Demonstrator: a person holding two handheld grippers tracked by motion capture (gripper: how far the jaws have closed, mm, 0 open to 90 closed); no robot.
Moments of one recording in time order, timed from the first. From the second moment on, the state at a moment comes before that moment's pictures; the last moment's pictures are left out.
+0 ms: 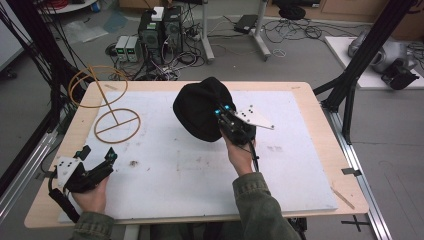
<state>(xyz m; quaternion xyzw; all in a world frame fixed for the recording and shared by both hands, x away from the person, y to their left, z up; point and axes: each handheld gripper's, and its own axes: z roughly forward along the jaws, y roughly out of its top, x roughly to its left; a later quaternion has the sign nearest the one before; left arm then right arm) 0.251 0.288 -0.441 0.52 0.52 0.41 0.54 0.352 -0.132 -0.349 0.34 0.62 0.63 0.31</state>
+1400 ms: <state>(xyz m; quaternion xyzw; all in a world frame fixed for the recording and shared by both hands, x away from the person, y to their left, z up) 0.247 0.295 -0.445 0.52 0.52 0.40 0.55 0.386 0.005 -0.264 0.22 0.62 0.70 0.28</state>
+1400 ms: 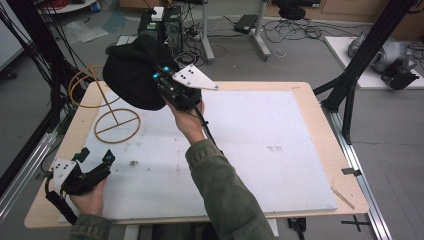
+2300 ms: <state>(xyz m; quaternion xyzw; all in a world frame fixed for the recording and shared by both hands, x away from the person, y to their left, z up) 0.241 0.298 -0.446 0.52 0.52 0.40 0.55 0.422 0.109 -0.251 0.20 0.63 0.71 0.25</state>
